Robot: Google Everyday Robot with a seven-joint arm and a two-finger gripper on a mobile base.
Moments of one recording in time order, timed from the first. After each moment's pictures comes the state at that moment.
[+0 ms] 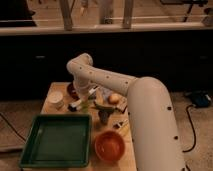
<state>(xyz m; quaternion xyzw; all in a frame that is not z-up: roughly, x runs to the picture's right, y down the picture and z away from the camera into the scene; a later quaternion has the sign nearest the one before) -0.127 0.063 0.856 -0.31 -0.19 -0.38 0.85</state>
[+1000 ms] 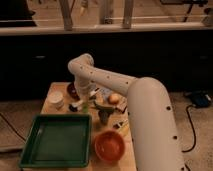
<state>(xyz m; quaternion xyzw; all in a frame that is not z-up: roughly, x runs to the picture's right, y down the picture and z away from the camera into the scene) -0.122 0.068 0.858 -0.32 -0.19 -0.37 0.85</state>
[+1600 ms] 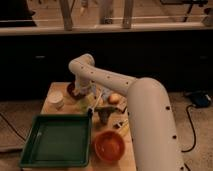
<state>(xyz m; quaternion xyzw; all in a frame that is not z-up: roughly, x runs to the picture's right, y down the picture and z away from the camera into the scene) -0.121 0.068 0.860 -0.33 -0.20 -0.37 0.85</state>
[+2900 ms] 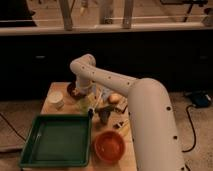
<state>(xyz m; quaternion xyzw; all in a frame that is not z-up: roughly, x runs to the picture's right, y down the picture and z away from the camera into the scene) -0.119 0.068 0.862 -0.32 -0.20 -0.37 0.85</state>
